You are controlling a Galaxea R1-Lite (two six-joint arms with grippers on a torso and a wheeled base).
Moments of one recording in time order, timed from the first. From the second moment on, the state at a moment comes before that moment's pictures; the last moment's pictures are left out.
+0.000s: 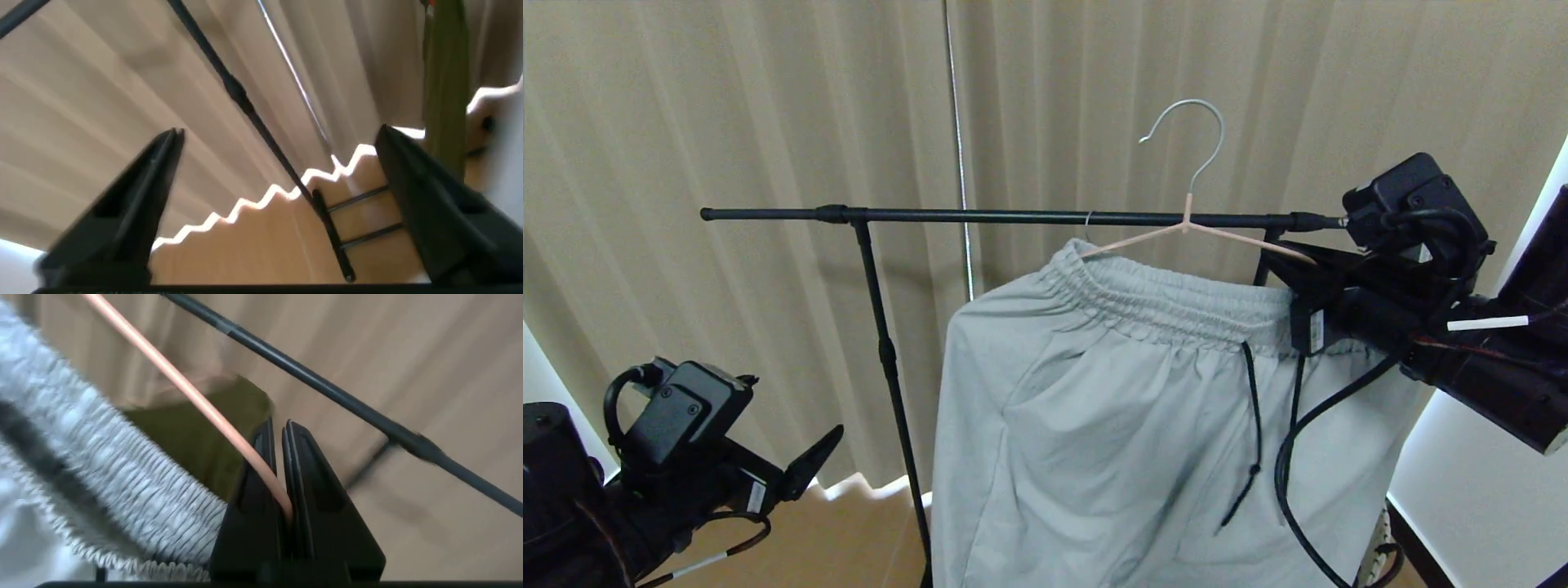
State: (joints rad) left arm -0.15 1.49 -0.11 -1.17 -0.05 0.47; right arm 0.47 1.50 -0.71 -0.77 -0.19 -0.37
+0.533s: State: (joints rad) left arm -0.15 1.30 -0.12 -1.17 -0.17 0.33; right arm 0.15 1.29 -0.52 -0.53 -0.19 -0.49
